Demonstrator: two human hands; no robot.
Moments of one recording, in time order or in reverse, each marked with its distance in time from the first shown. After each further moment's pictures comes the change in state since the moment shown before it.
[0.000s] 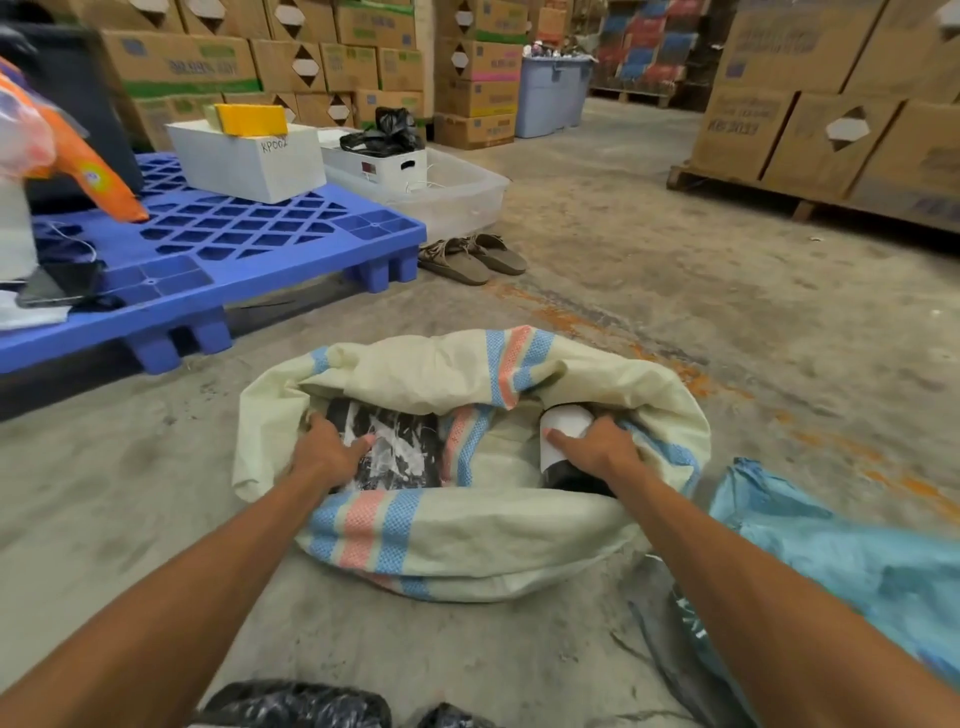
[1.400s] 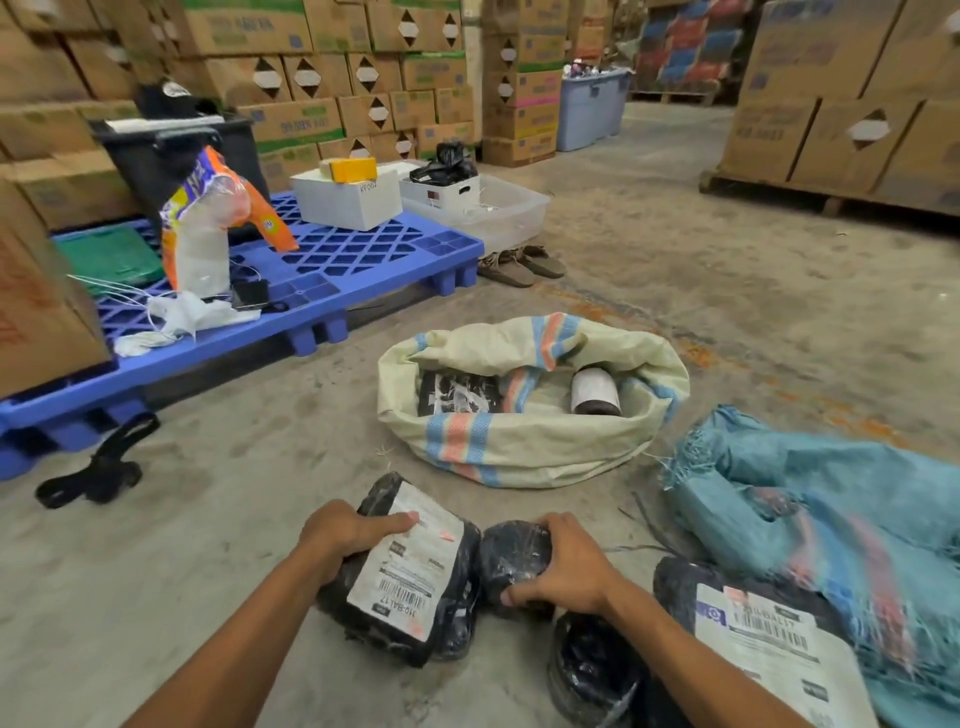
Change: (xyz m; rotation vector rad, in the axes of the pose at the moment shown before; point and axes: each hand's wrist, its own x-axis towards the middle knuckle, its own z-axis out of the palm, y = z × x) left_hand -0.301 -0.069 -0.142 0.045 -0.235 -0.336; right_hand -0.328 0.034 0.032 -0.003 -0.361 -0.385
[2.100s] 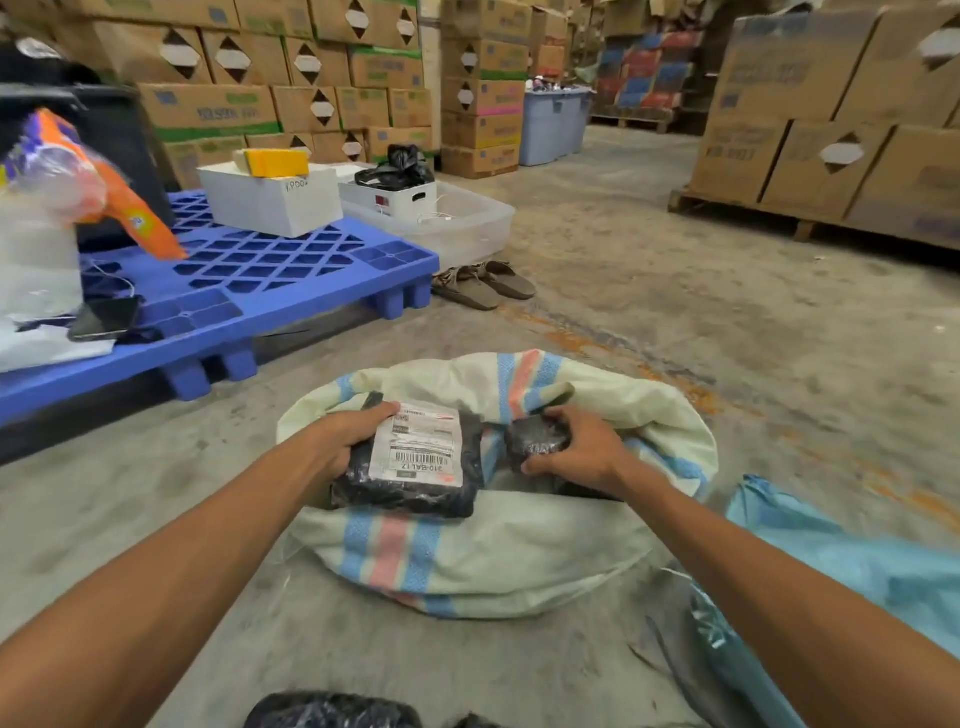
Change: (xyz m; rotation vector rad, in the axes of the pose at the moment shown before) left_hand 0.198 0.225 0.012 -0.525 -0.250 0.136; right_hand 0.250 0.026 -0.153 -0.052 0.285 0.022
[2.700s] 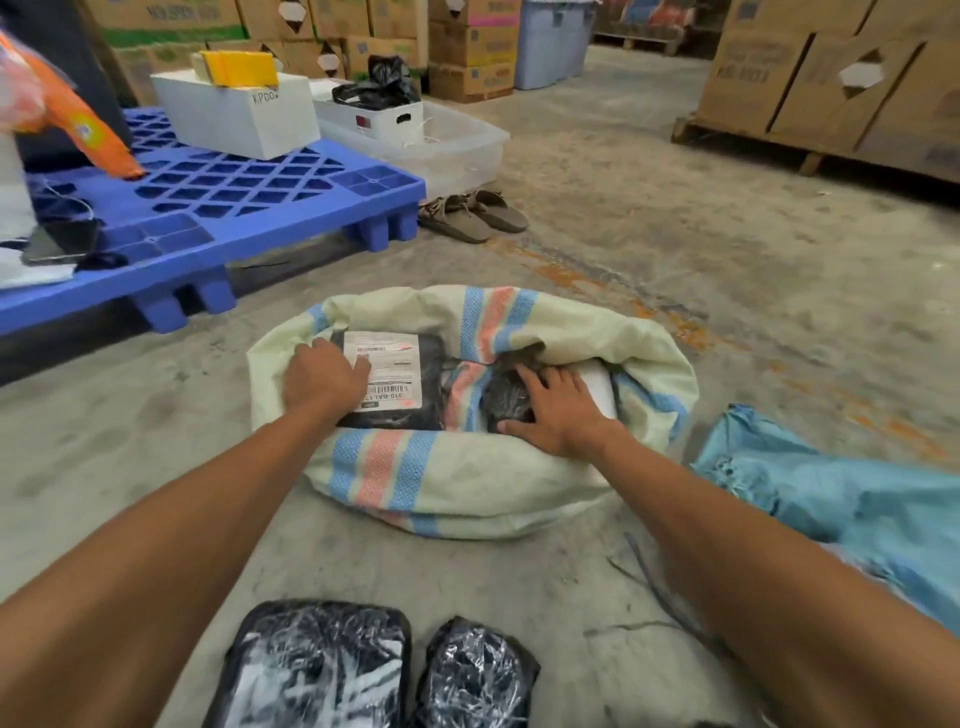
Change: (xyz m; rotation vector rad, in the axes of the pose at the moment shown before) left_hand 0.037 -0.044 0.006 0.899 0.651 0.339; right_hand -0.002 0.023 0.048 -0.570 -0.077 -0.140
